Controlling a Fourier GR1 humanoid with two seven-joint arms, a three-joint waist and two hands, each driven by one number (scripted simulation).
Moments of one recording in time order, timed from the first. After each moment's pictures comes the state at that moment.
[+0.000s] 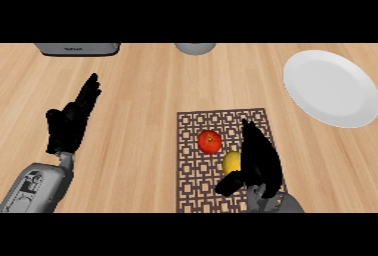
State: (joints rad) left arm -0.27 0.36 -0.16 -1.39 0.11 0.19 0.07; right arm -0.19 -0.01 0.46 -1.69 0.88 0.13 1.13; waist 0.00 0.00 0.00
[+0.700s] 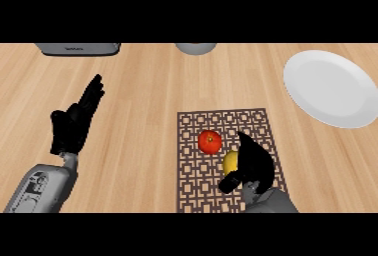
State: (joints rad) left arm -0.26 0.31 -0.12 -1.39 0.06 0.15 0.08; right arm -0.18 -0.01 0.45 -1.50 0.86 0.09 1.08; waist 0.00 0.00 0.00
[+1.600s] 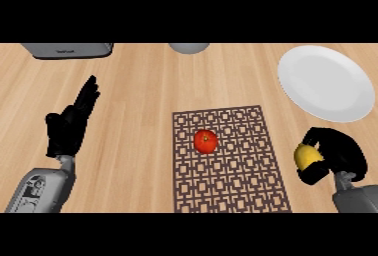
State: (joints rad) left arm -0.24 0.27 -0.06 -1.42 0.01 0.13 0.09; right arm -0.13 -0.45 0.19 -1.46 0.79 0.14 0.59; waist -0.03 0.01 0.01
